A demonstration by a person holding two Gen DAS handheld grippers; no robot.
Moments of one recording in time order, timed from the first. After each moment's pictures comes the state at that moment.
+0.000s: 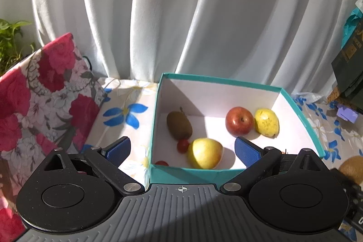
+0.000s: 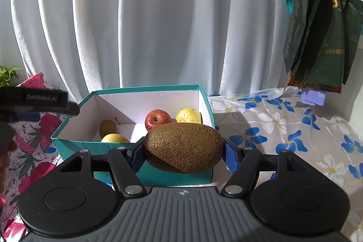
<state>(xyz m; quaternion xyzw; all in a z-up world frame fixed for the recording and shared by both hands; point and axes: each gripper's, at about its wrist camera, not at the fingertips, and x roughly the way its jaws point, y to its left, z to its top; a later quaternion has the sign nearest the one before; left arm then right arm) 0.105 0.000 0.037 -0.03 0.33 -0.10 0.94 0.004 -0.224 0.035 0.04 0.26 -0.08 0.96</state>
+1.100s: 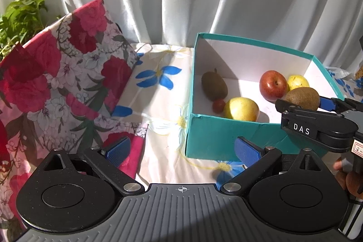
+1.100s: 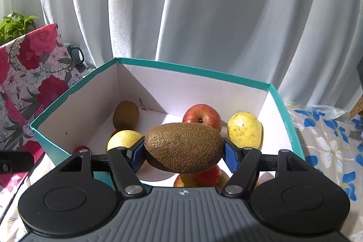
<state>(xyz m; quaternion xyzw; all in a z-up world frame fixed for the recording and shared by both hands) 0.092 0.019 0.011 0.00 0.40 -0.02 0.91 0.134 -0.183 -0.018 -0.04 0.33 0.03 0.94</state>
